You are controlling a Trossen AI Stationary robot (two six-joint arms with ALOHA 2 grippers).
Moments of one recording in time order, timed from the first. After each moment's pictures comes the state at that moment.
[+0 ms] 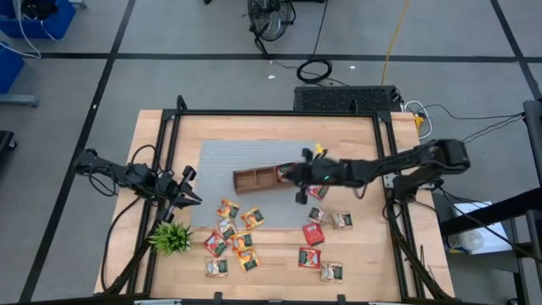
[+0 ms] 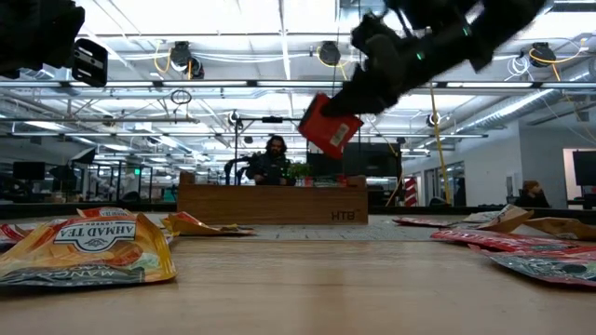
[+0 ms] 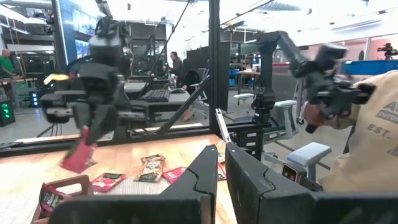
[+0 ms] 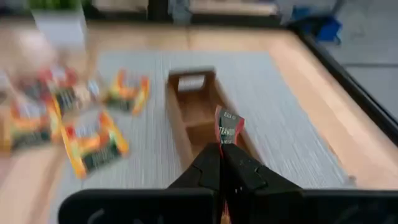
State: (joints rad) left arm -0.34 0.04 0.01 0.18 0.03 0.00; right arm -0.02 1.46 0.68 0.40 0.14 0.01
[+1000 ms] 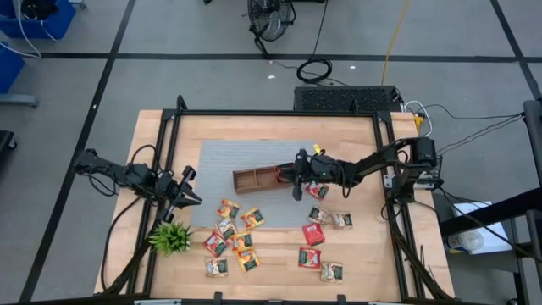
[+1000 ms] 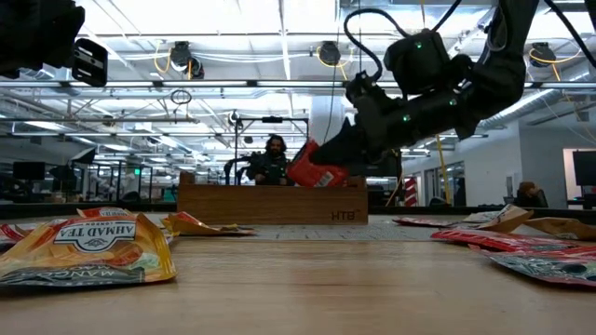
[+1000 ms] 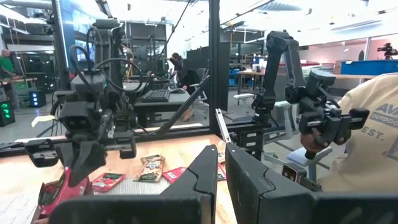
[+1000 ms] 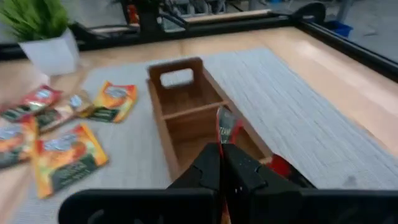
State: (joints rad) left arm -0.34 0.04 0.01 0.18 0.03 0.00; right arm -0.12 1.77 0.58 0.90 0.05 0.07
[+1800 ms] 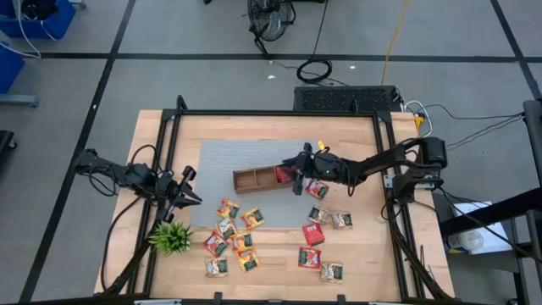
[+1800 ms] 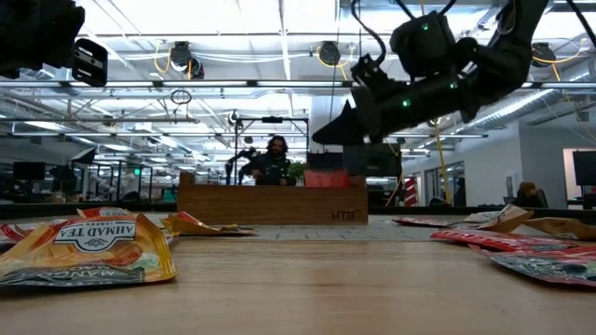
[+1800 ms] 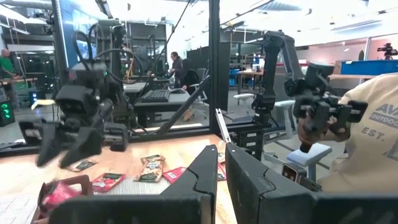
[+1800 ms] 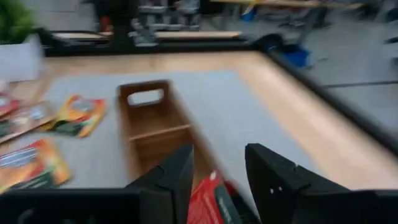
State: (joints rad) left arm -0.34 0.04 0.01 0.18 0.03 0.00; right arm -0.12 1.65 0.58 0.84 0.20 -0.04
